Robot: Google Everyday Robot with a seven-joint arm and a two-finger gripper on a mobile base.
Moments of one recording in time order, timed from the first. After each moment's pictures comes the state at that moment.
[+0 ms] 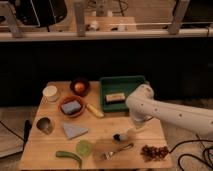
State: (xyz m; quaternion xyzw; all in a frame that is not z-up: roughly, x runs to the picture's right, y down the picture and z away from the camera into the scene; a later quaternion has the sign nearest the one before) arm 0.197 0.209 0.790 -0.34 0.00 -0.17 0.92
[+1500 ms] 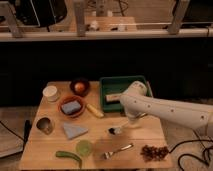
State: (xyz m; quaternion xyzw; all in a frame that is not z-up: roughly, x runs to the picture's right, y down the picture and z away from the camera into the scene) arm 0.161 0.192 0.804 -0.32 0.01 -0.17 0.93
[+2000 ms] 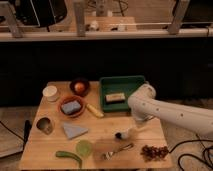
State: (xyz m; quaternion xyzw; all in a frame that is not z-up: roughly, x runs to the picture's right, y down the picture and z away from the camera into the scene) arm 0.202 0.208 0.796 -0.34 0.00 -0.17 0.93
